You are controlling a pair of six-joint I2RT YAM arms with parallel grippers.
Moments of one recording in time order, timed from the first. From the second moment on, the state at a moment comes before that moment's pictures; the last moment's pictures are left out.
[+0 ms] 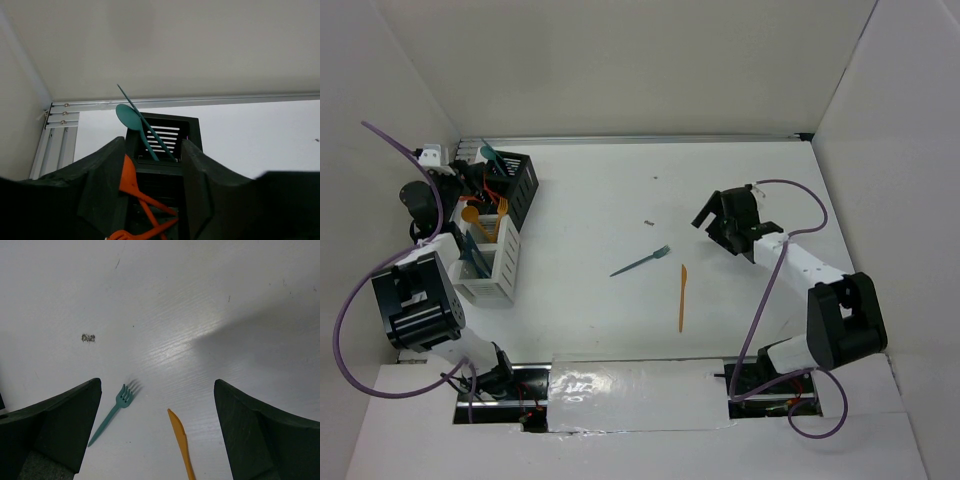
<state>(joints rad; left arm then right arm) 0.43 1.58 0.84 0.86 0.55 -0.15 0.29 1.40 0.84 -0.21 0.14 0.86</state>
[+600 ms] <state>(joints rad) -0.07 1.40 1.45 -0.06 0.72 0.27 0.28 1.30 0.83 -0.22 0.14 0.83</state>
